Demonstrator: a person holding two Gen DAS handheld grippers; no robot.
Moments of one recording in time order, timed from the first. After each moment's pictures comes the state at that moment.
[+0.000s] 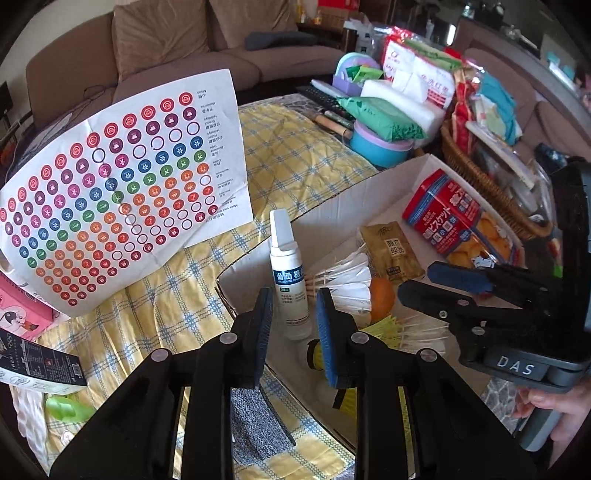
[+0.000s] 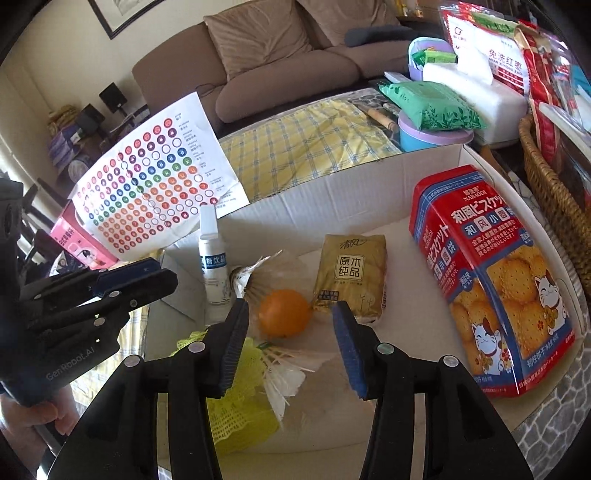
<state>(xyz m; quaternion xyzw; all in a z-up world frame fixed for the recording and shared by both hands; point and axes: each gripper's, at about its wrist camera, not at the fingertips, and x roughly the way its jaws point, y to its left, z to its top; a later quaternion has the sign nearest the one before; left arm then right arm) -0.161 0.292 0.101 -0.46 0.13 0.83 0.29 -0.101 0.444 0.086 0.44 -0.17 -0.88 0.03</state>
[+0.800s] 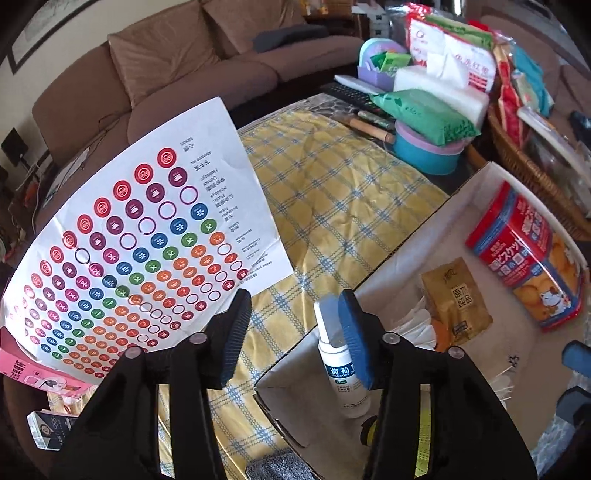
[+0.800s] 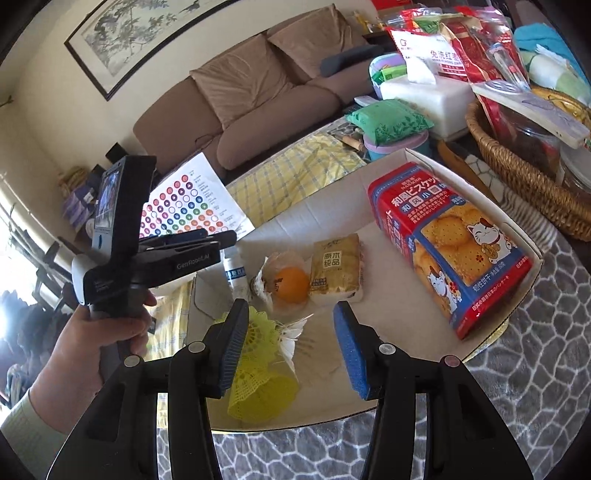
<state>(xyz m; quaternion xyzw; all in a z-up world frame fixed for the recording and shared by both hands) -0.213 0.341 0.088 -0.44 0.22 0.84 0.24 -0.040 0.471 0.113 0.37 -0.26 -0.89 0.01</state>
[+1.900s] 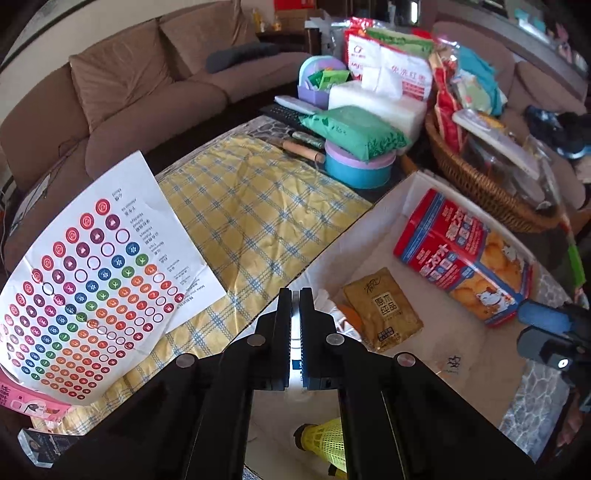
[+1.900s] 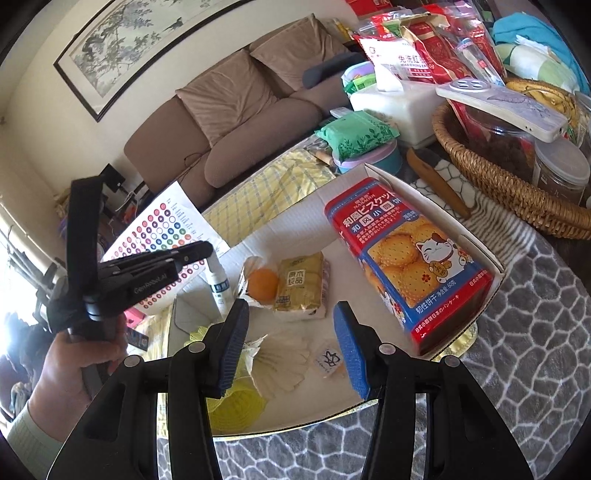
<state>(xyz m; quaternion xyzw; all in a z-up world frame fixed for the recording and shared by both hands) -0.187 0.365 0.113 -0.42 0.20 0.82 0.33 -0.029 0.508 0.111 0.35 -0.28 -0.89 0.00</state>
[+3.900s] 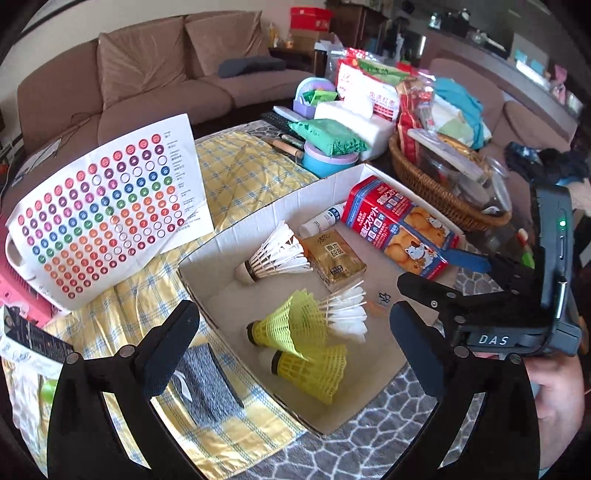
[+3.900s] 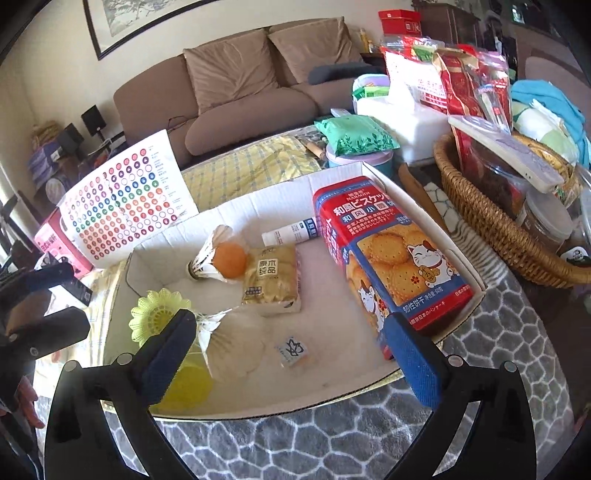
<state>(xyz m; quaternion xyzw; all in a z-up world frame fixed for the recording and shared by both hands) -0.086 0.287 0.138 -0.42 0.11 0.83 0.34 -0.028 0.473 0.104 0.38 -0.13 -0.91 -0.05</state>
